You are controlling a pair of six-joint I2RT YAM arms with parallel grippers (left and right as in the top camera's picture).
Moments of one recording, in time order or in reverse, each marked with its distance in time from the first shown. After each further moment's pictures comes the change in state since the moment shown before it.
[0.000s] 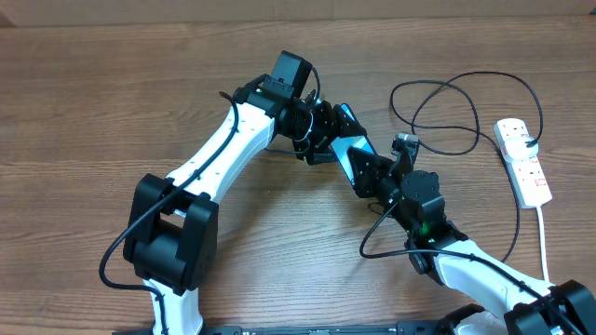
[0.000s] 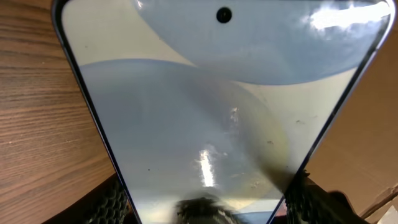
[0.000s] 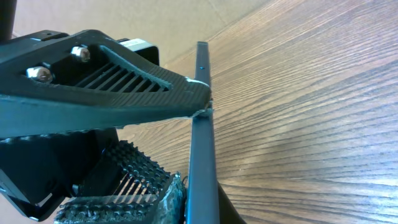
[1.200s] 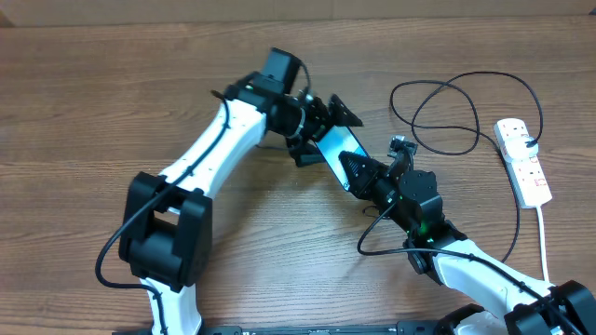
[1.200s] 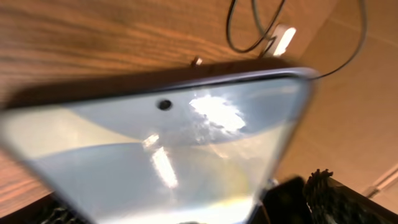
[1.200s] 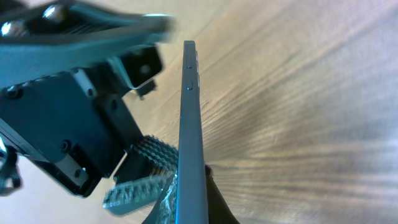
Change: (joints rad) left arm 0.076 0.000 0.000 -0.010 0.048 0.018; right arm 0.010 0.000 0.006 -0.037 -0.089 0.245
